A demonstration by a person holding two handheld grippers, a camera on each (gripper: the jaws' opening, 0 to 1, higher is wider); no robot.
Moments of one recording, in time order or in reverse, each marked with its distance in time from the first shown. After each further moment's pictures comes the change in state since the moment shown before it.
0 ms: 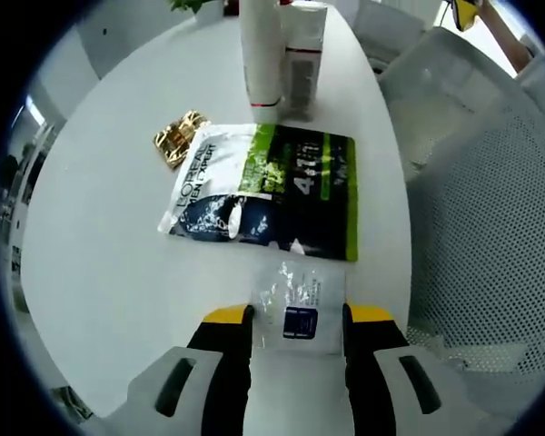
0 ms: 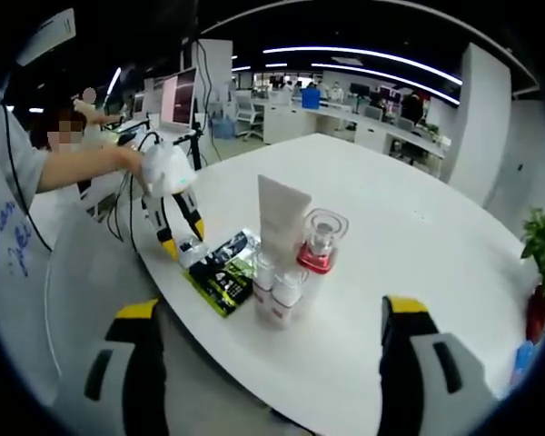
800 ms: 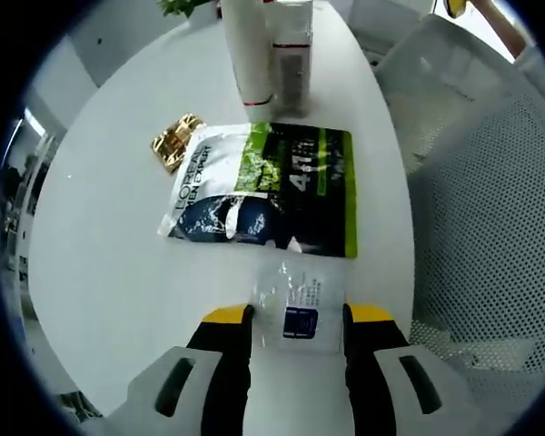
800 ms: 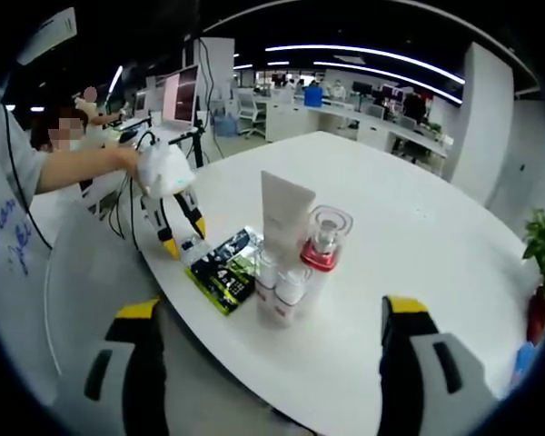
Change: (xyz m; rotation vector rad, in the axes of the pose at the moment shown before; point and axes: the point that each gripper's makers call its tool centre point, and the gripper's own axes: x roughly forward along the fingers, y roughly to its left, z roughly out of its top) left arm 0.001 0.000 -0.002 0.038 0.009 0.039; right arm 0.004 0.001 -0.003 -0.003 0.011 0.012
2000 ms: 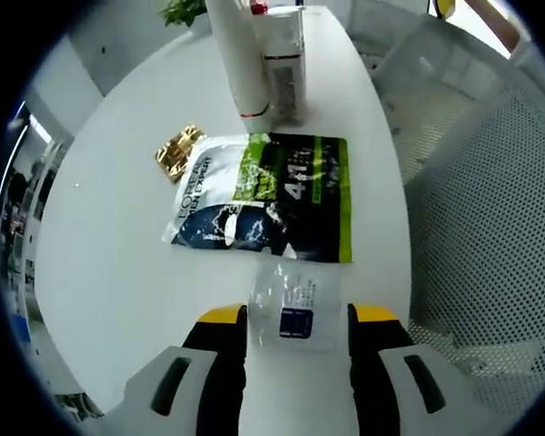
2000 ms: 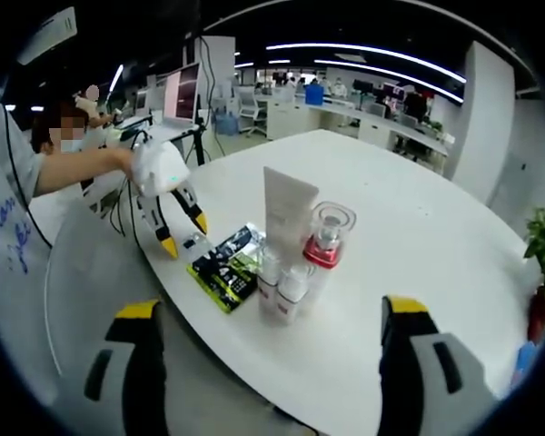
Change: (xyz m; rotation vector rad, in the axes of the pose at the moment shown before) left arm -0.005 -0.004 0.005 0.005 -0.039 0.043; right arm 0.000 0.003 -0.003 -0.002 0.007 0.004
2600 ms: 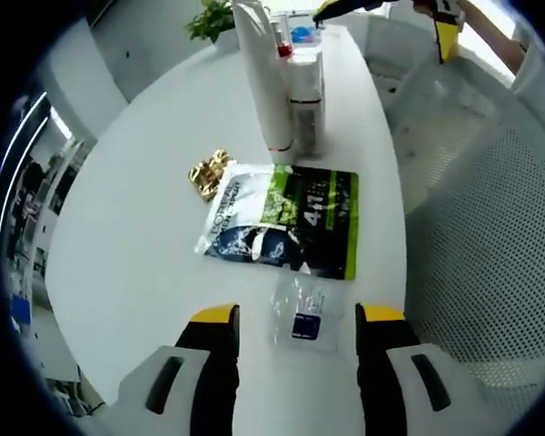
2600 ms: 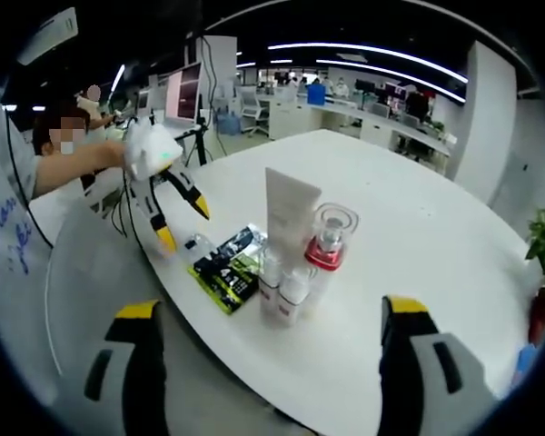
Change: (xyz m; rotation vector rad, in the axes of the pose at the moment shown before) left arm -0.033 0.009 0.019 -0.048 -0.108 0.078; right arm 0.002 0.001 0.002 -0.002 0.000 0.011
